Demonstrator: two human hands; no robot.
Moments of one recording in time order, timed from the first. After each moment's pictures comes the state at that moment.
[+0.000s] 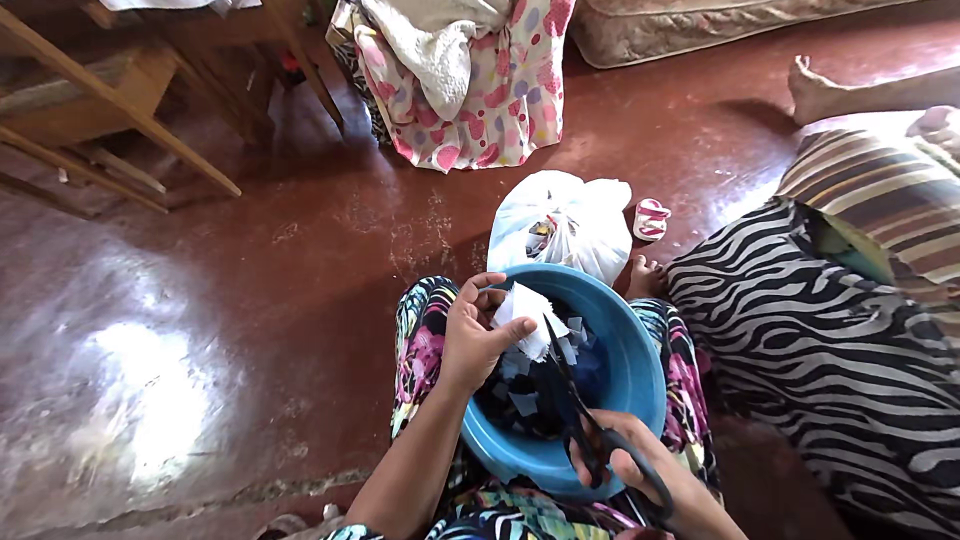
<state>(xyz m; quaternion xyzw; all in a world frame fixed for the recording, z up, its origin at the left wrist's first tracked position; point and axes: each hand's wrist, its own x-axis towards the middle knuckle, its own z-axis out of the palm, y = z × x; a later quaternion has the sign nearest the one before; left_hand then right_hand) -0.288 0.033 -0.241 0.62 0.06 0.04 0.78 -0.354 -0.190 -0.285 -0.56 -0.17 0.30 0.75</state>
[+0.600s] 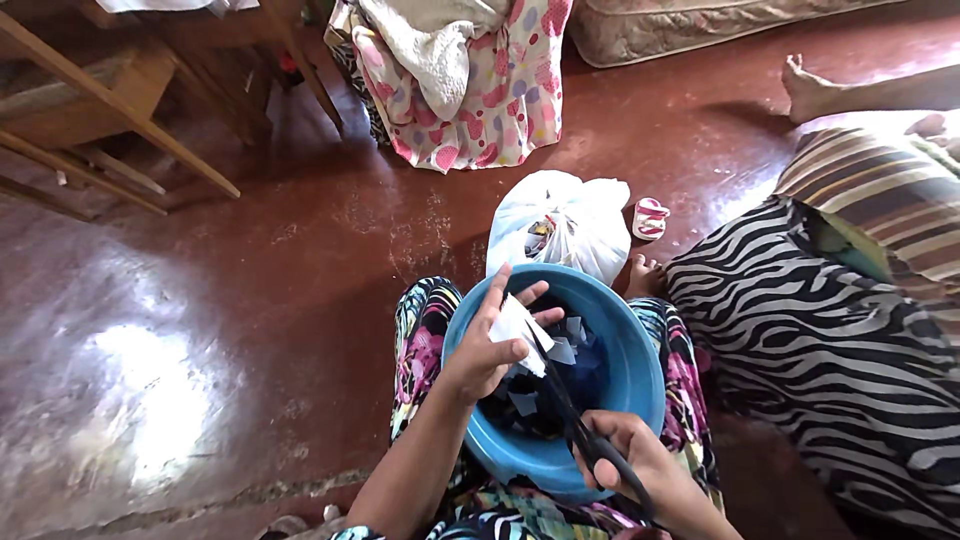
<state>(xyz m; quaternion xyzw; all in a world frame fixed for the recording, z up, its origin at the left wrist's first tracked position) -0.287 0.037 -0.258 0.44 -0.06 -0.15 0.88 -0.359 -0.185 -0.285 -0.56 -0.15 0.27 0.77</state>
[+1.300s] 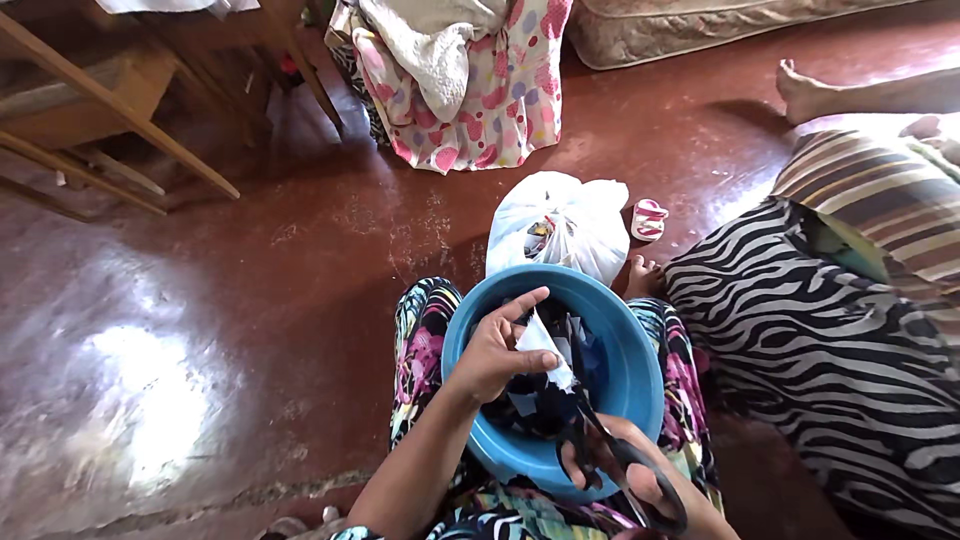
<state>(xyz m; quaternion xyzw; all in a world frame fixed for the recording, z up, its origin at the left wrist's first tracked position) -0.291 0.032 -0.252 0.50 -0.07 -0.17 0.85 -0.355 -0.185 -0.291 -0.49 -0.24 0.29 0.78</state>
